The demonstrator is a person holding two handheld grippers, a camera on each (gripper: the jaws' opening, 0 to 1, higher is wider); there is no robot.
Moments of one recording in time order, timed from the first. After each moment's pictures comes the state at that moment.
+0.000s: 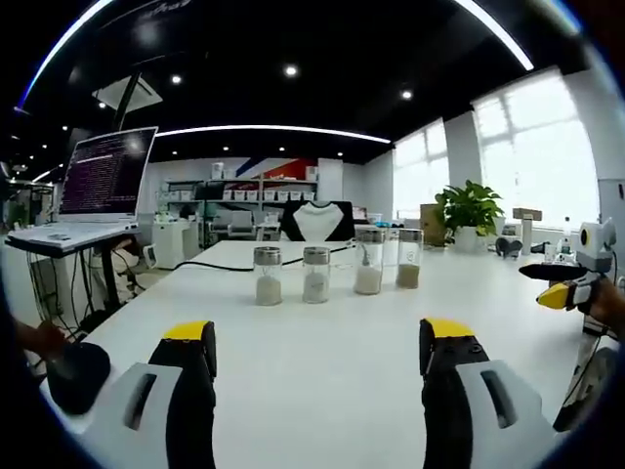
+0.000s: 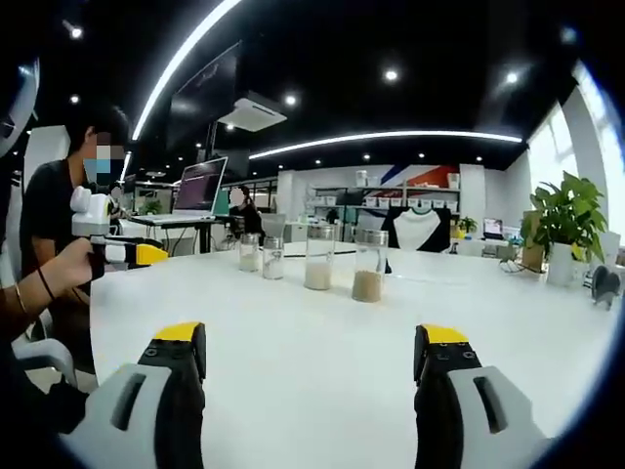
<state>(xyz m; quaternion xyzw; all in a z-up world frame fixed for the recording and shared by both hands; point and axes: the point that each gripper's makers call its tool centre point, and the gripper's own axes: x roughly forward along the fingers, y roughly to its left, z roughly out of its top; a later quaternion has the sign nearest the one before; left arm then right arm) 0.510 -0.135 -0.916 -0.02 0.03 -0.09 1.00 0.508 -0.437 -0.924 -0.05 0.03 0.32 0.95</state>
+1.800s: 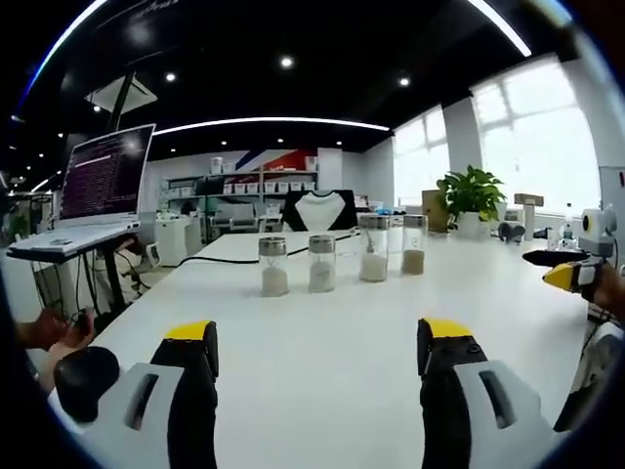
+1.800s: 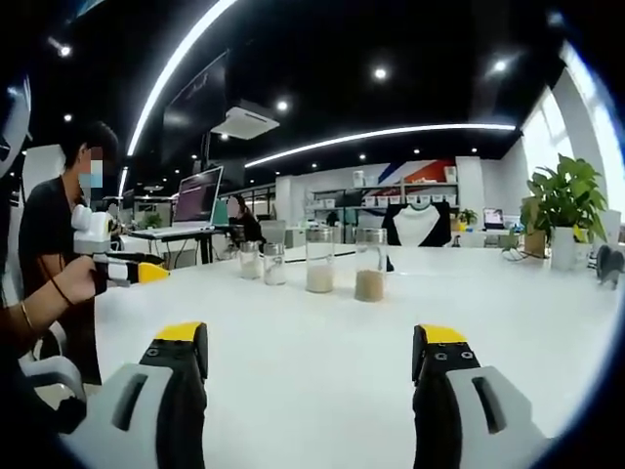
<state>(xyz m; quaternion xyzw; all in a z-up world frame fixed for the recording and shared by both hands) 0.510 -0.129 -0.924 0.00 0.05 -0.08 1.00 0.510 -0.437 -0.923 -0.01 0.03 0.32 0.95</state>
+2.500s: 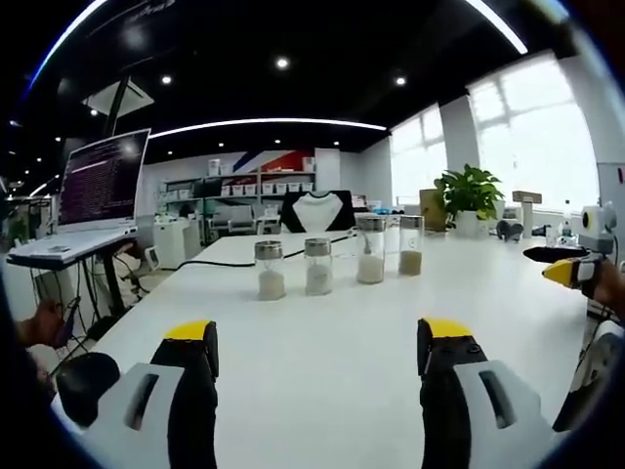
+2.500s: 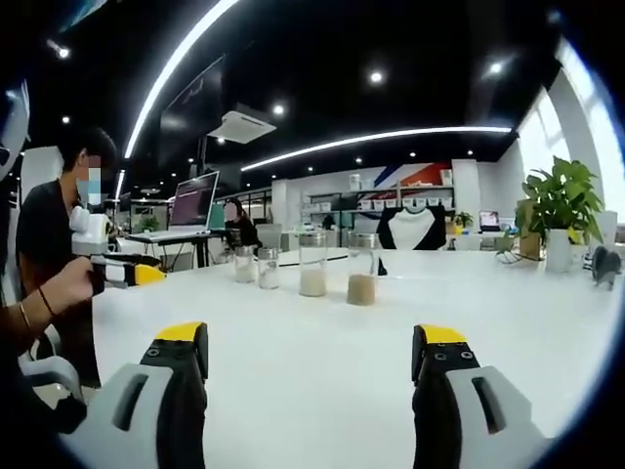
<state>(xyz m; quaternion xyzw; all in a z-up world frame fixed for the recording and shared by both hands) 0.509 -0.133 -0.919 0.01 0.05 -0.09 1.00 0.509 -0.451 -0.916 -0.01 0.02 0.31 0.95</state>
